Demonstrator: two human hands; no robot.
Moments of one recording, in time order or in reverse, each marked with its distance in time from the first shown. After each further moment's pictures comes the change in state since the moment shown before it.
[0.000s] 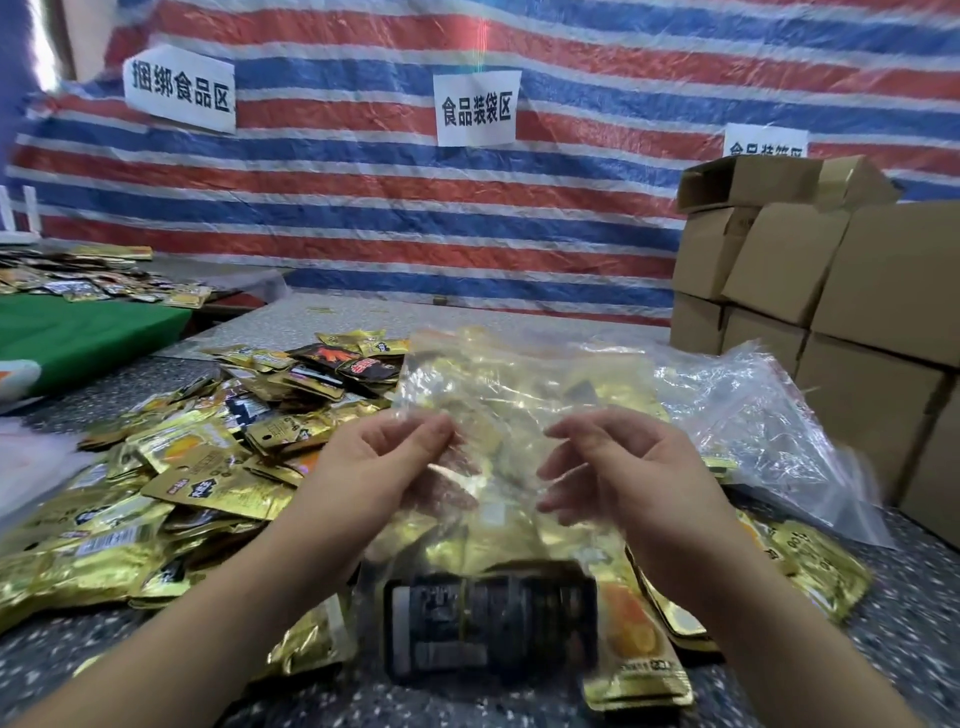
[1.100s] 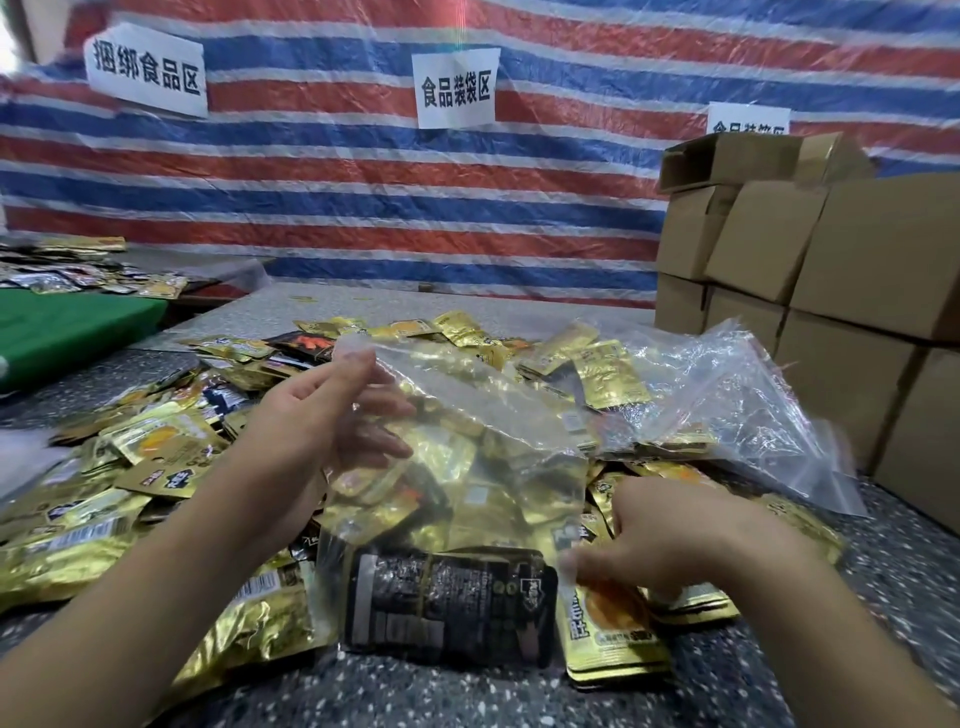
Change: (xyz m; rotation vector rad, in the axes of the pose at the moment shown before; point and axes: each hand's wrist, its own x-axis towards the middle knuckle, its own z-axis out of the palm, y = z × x) left_hand 0.011 0.015 -0.019 -0.040 0.079 -0.007; right_hand 0.001 0.013 -0.051 -1.501 -0.384 0.555
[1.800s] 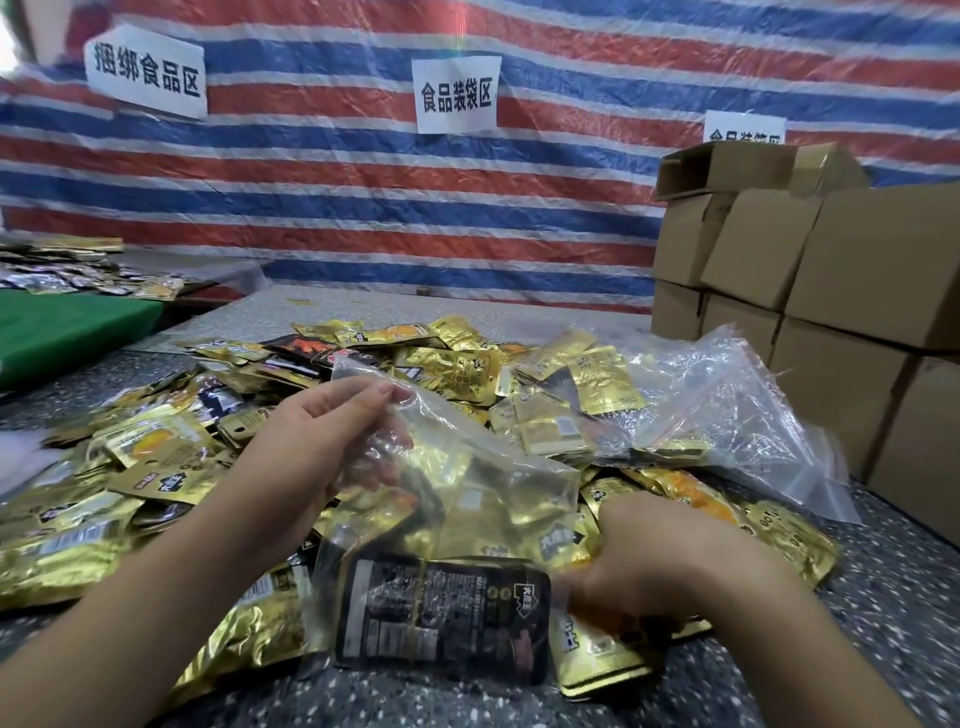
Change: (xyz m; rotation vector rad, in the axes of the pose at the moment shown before) left_hand -0.002 -0.003 0.008 -0.001 -0.027 -0.053; right_hand -0.014 -0.017 0.002 0.049 0.010 0.007
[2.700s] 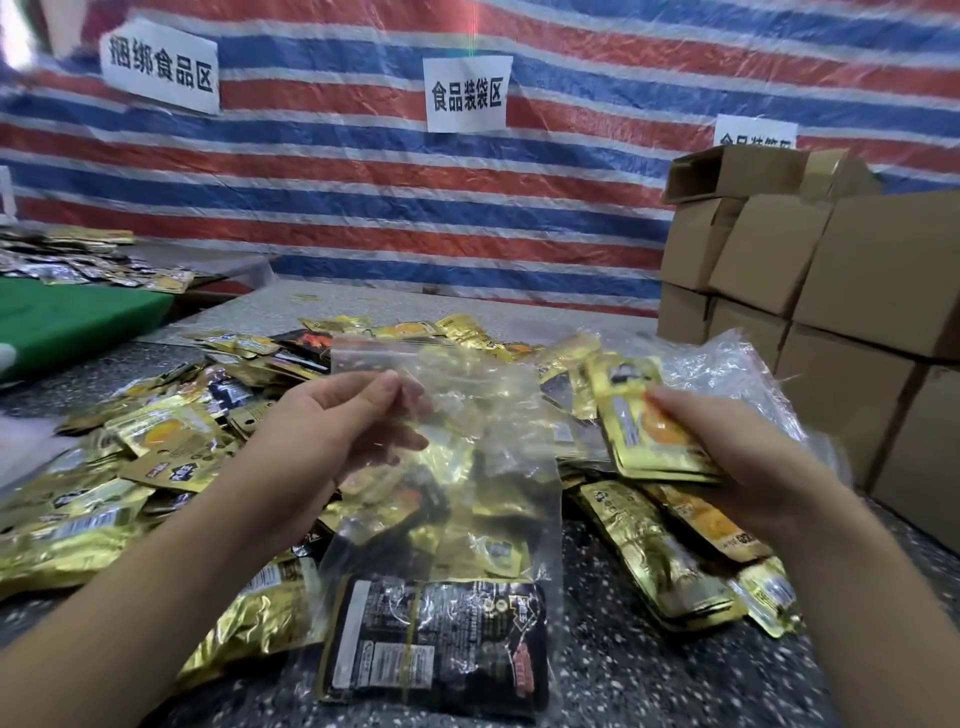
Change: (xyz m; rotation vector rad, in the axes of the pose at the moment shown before) left_hand 0.000 -0.001 -0.006 0.042 -0.027 0.031; right_hand 0.012 0.041 -0.040 1.416 0.216 -0.086
